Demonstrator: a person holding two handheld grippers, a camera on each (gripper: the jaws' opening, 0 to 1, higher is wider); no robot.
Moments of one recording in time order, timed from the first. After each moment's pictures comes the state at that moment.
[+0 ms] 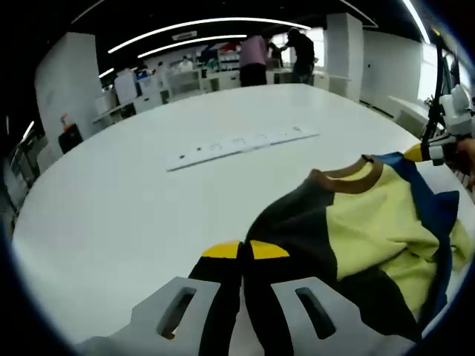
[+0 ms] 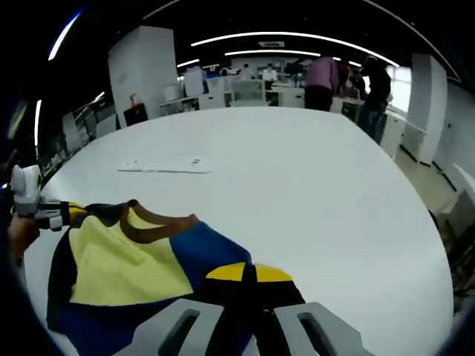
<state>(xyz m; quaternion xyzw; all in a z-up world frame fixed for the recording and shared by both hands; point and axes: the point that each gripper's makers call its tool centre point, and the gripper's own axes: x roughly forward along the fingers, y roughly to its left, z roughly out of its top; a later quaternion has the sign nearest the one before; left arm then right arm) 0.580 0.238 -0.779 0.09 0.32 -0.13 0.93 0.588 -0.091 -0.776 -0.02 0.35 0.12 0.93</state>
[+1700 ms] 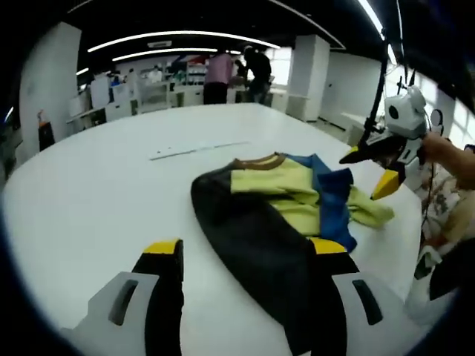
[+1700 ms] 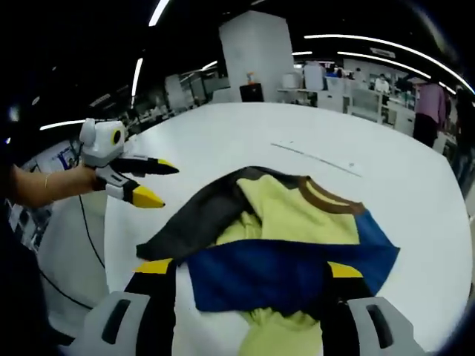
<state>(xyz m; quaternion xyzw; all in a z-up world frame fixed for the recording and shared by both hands) 0.419 0.226 -0.724 0.03 0.29 -0.25 0.92 0.422 0.041 -0.719 -0.08 0.35 0.44 0.82</state>
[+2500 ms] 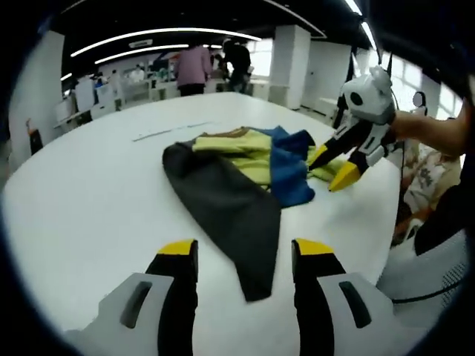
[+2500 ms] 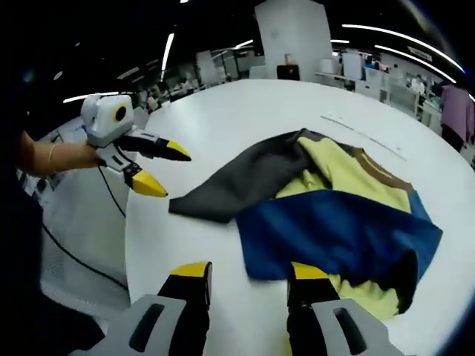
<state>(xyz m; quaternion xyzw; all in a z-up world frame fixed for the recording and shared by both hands) 0.331 0.211 -0.754 0.05 0.30 -0.30 0.90 0.351 0.062 -0.771 -0.14 0.38 0.51 0.76</state>
